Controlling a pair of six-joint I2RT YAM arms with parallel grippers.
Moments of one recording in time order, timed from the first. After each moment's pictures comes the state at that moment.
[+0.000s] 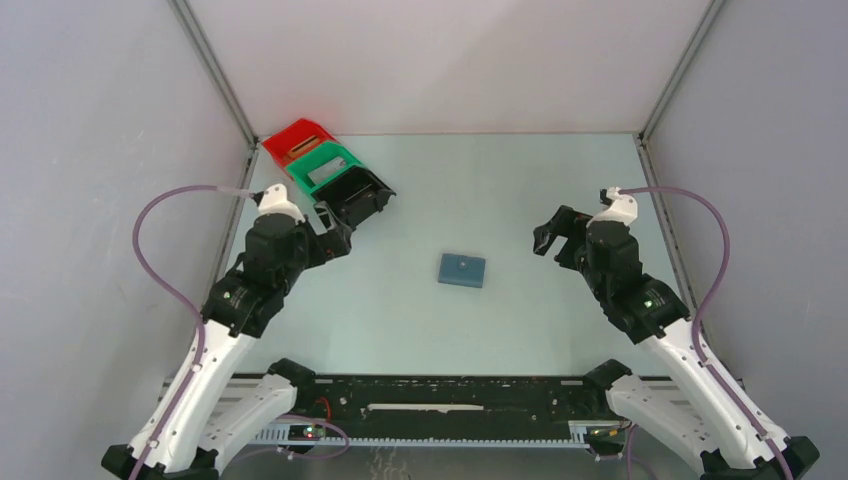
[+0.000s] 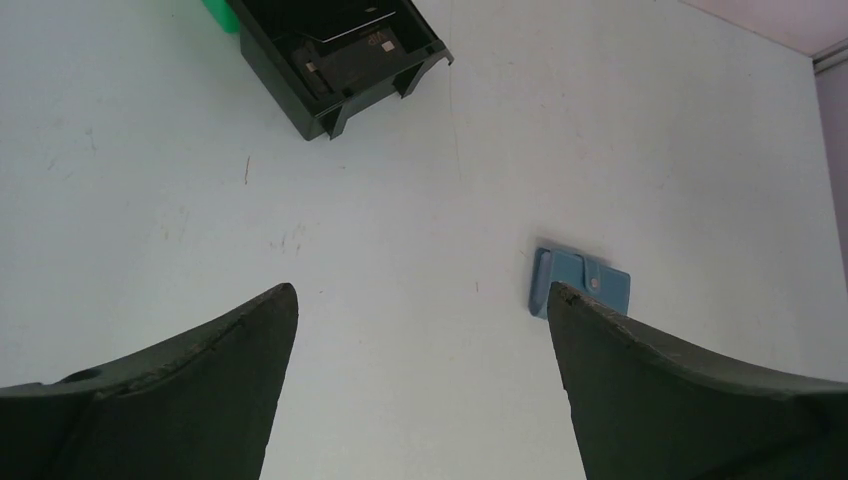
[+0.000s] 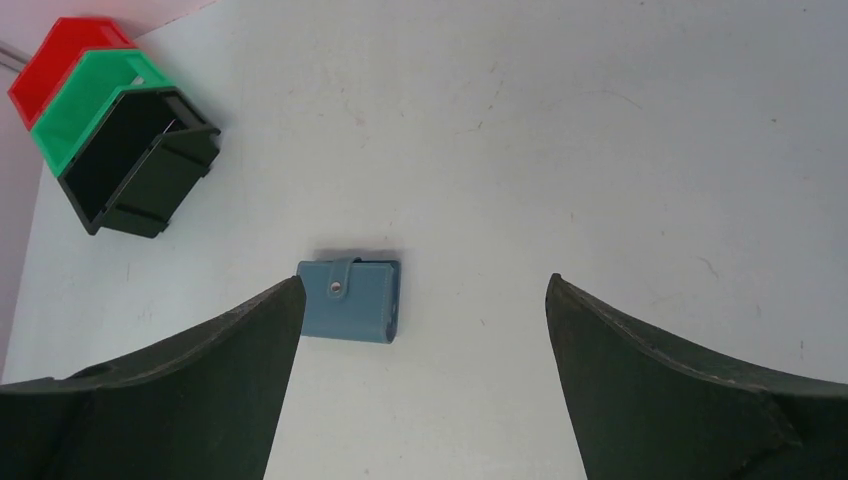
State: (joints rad) left arm -0.40 0.77 0.96 -0.66 -0.26 -0.53; right arm 0.49 0.76 0.84 -0.52 0.36 0.58
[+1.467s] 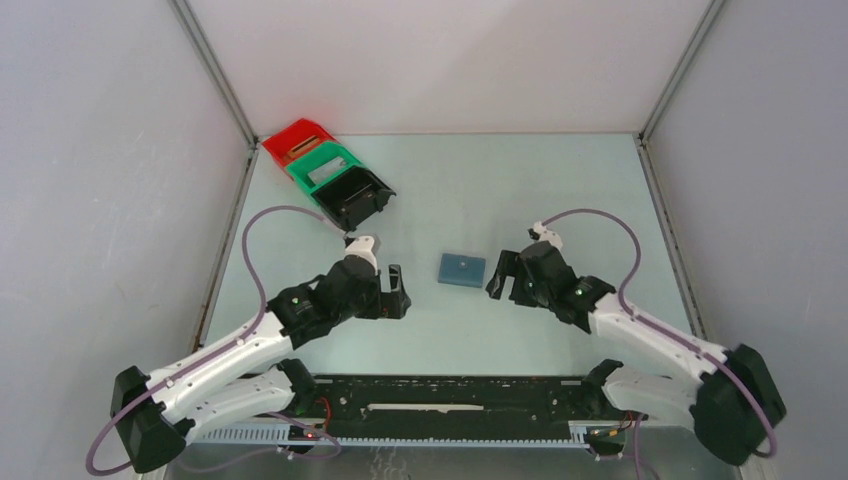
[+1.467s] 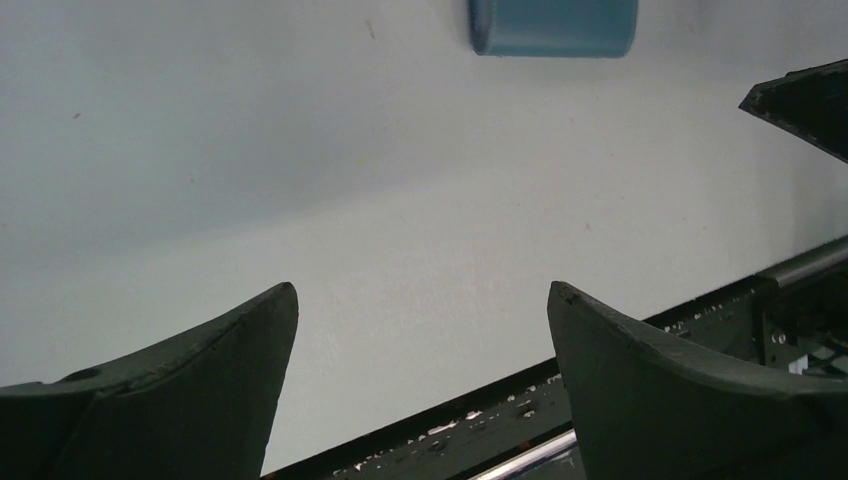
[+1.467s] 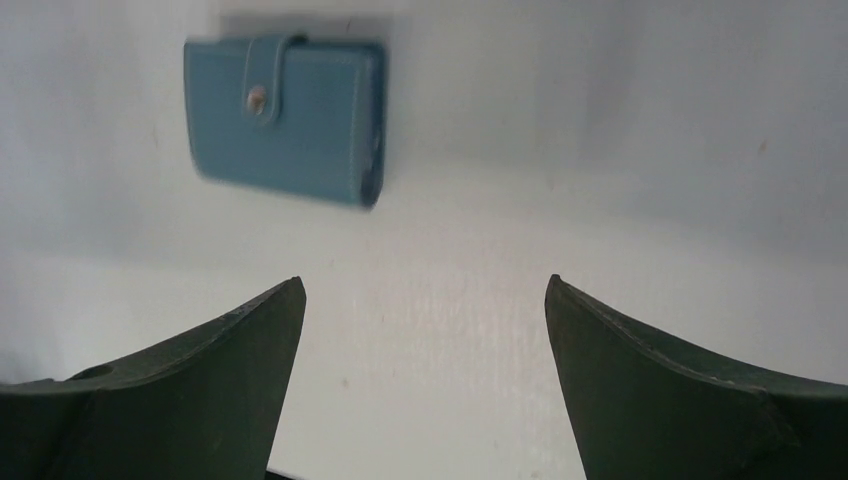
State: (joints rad) left arm -0.85 0.87 0.67 -0.57 -0.21 -0.69; right arm 0.63 1.07 0.60 -0.35 0.13 0.74
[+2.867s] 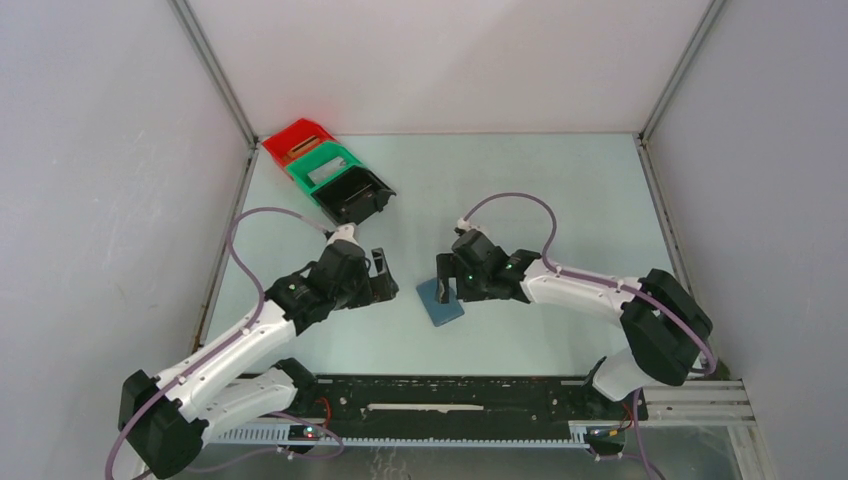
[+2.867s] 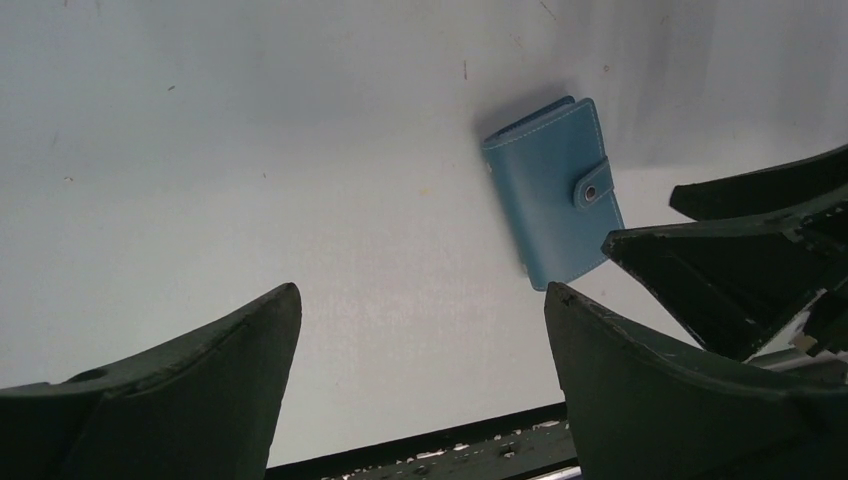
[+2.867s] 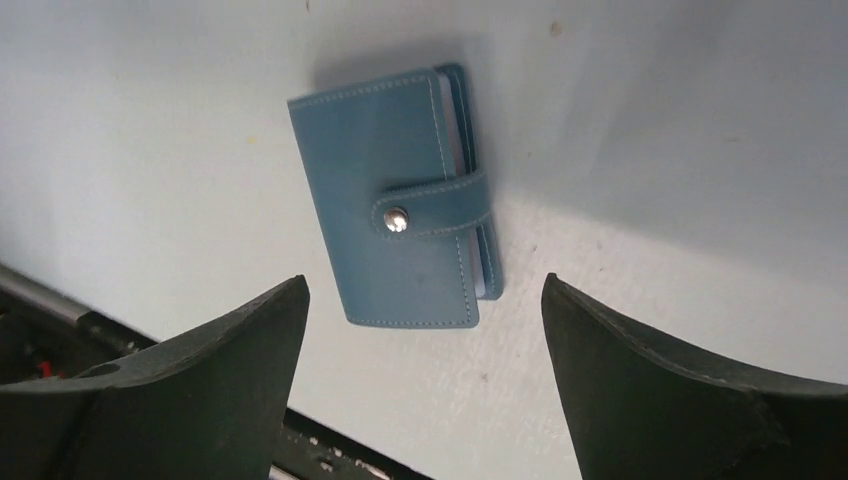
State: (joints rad) left arm -0.66 0.92 0.70 -0.61 -0.16 -0.76; right arm 0.86 1.52 0.91 -0.33 0.02 0.70
